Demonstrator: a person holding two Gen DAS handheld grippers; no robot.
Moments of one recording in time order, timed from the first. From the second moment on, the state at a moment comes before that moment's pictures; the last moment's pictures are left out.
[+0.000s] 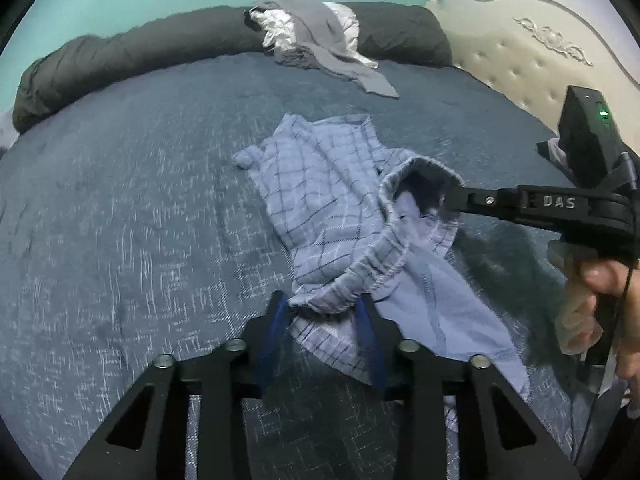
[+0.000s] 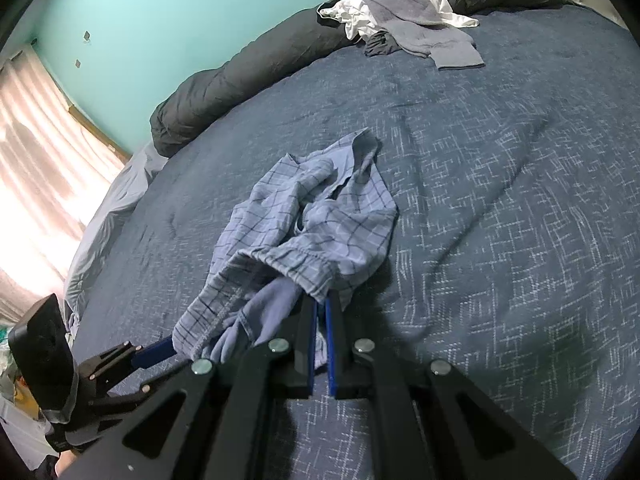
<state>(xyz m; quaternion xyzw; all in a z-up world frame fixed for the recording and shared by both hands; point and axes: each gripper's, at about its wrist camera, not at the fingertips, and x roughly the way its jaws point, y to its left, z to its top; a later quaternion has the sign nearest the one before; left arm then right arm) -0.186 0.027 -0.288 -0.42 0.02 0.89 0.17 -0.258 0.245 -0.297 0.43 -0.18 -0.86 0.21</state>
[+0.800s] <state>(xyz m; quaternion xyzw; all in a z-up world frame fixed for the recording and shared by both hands) -0.196 0.031 -0.297 -0.43 0.03 0.88 0.19 -0.260 0.253 -0.303 0.44 -0.20 -0.85 0.21</state>
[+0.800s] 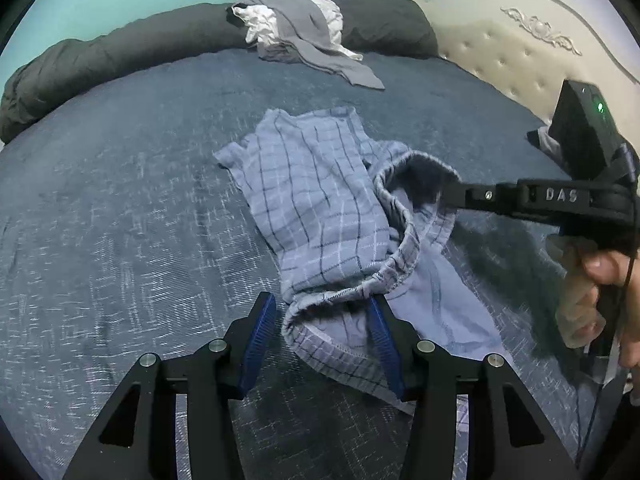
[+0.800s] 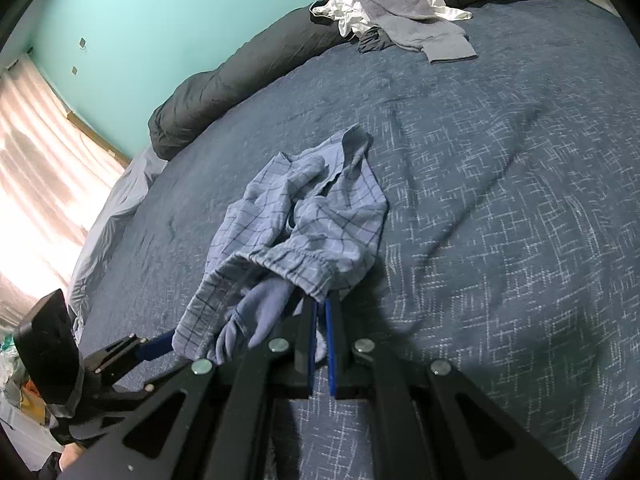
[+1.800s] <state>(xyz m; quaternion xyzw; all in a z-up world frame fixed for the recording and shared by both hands) -0.177 -0.025 -0.219 -0.33 0.00 0.94 0.11 -0.242 0.264 -0.230 0.34 -0.19 -0.90 0.22</state>
